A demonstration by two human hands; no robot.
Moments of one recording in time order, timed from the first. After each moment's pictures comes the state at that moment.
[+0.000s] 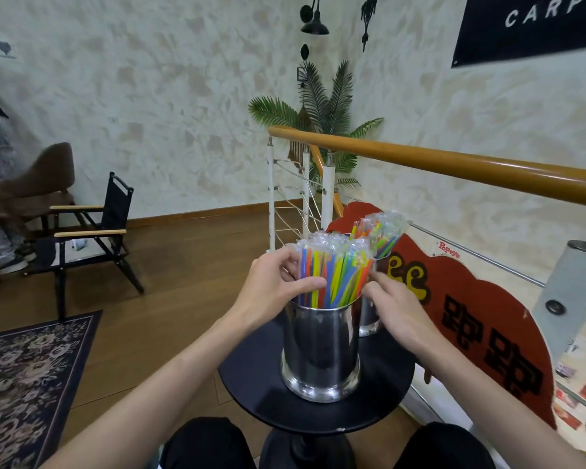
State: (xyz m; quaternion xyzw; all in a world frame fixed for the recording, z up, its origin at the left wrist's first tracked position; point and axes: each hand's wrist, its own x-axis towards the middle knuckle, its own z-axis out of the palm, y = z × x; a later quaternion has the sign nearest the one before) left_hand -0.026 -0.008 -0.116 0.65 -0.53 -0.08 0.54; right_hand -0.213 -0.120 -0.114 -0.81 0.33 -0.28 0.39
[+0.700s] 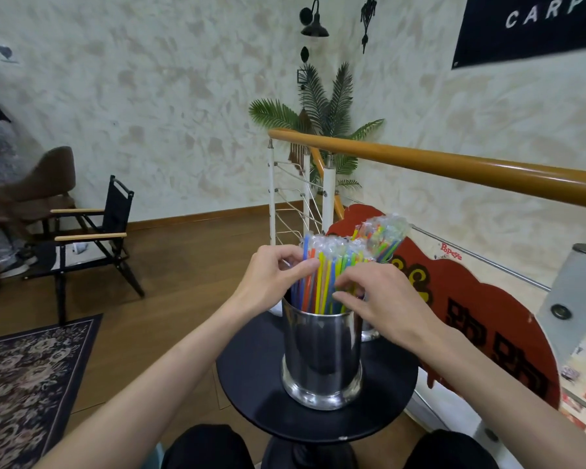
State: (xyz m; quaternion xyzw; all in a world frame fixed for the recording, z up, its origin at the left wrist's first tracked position) left_hand -0.013 -0.019 -0.103 0.64 -0.53 -0.09 0.55; right_hand -0.199 -0.129 -0.097 -0.95 0.13 -0.28 0.04
